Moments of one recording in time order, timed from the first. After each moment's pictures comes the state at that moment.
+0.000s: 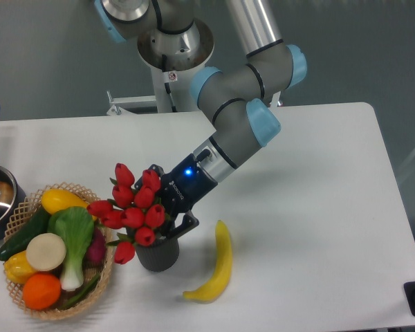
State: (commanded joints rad) arm 2.51 -1.92 -1.83 -0.83 0.46 1.41
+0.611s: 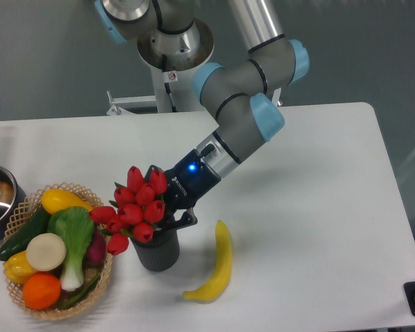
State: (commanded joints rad) arm 2.54 -1.89 -1.81 -0.83 0.39 1.31
